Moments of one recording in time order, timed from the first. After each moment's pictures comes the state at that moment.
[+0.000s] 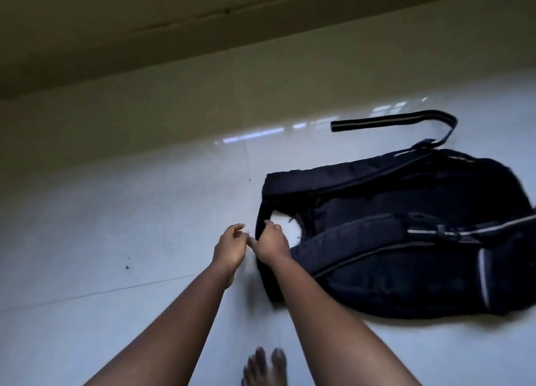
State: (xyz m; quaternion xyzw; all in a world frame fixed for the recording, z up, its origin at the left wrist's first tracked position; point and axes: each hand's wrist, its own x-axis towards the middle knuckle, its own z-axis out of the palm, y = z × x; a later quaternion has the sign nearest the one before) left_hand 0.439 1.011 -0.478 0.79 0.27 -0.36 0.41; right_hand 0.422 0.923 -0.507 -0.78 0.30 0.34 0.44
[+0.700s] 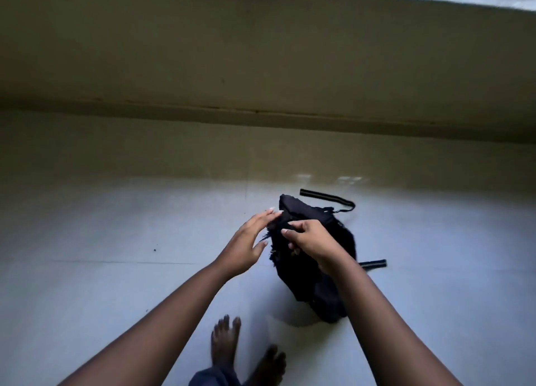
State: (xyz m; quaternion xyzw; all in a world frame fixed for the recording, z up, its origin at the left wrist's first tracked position) left_hand 0.432 0.980 -0.146 0.84 -0.15 -0.28 0.44; right_hand 0.424 0.814 -0.120 -0.73 0.23 0.31 0.56
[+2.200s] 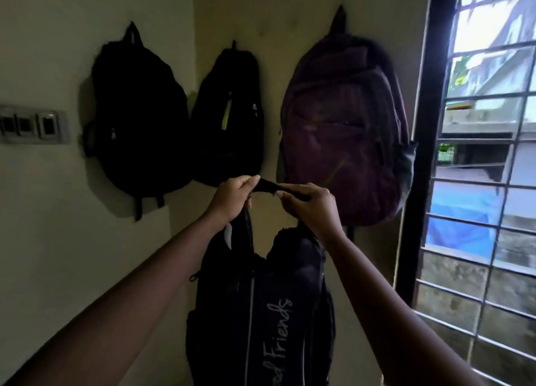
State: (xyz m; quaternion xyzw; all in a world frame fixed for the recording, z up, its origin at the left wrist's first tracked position) left_hand 0.653 1.460 0.578 0.85 0.05 0.34 0.39; right_hand 0.717 1.298 0.559 -0.72 -0.37 -0.19 0.56
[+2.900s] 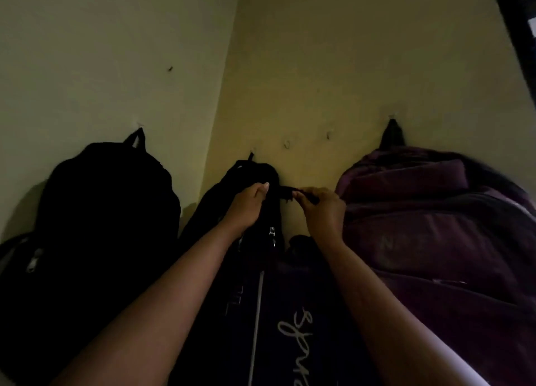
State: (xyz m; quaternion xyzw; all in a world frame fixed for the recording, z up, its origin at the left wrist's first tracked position) left_hand 0.892 1.632 0.793 0.80 -0.04 0.50 0.33; right_hand 0.955 1.499 0.787 -0.61 -0.36 -0.45 0.55
